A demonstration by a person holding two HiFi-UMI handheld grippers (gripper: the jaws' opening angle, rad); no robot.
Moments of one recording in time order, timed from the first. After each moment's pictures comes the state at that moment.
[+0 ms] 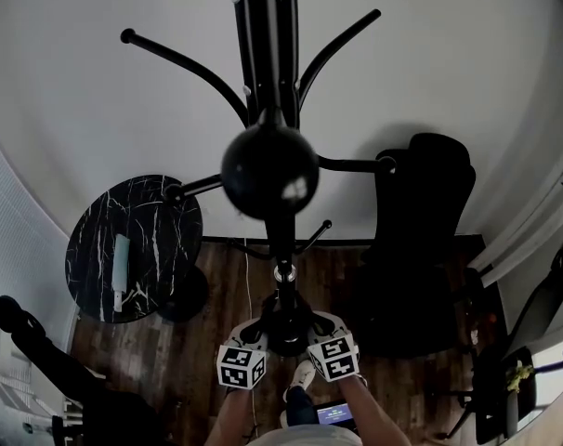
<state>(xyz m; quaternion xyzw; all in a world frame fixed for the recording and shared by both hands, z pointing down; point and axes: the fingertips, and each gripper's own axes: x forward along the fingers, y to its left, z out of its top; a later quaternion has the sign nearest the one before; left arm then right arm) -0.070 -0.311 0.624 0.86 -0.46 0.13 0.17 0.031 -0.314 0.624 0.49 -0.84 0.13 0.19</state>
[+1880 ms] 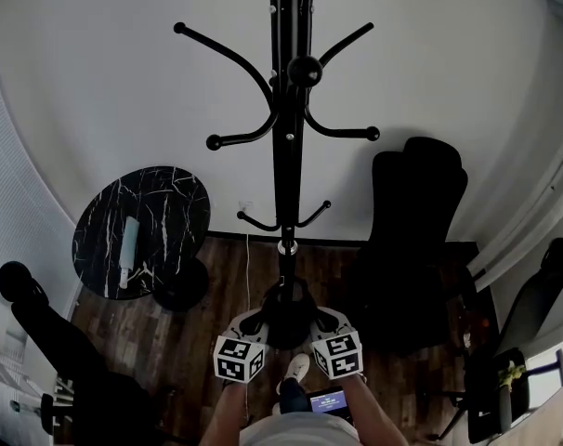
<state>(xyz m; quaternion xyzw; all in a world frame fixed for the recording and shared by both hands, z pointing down) -0.071 -0.235 0.580 0.87 -0.46 0.10 0.14 0.032 -0.234 0.583 0.49 -0.85 0.11 0.17</state>
